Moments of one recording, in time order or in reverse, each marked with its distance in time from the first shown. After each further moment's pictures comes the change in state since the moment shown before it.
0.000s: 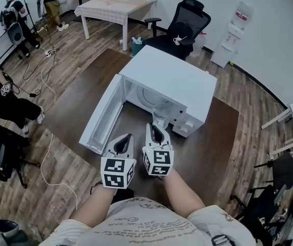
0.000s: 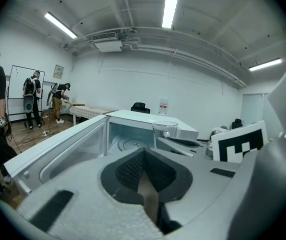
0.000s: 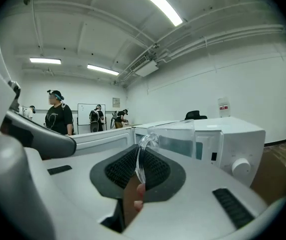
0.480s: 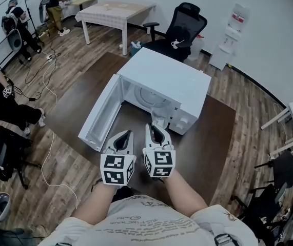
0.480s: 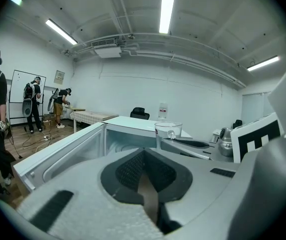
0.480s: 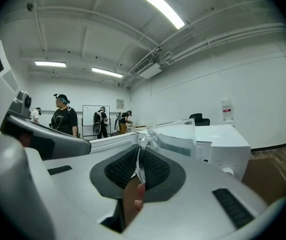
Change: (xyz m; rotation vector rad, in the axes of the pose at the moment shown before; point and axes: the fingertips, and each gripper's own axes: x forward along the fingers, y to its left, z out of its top) left arm -0.020 -0.025 0.016 0.017 -0.054 0.014; right arm -0.044 0.005 0.027 -0.023 -0.016 0.044
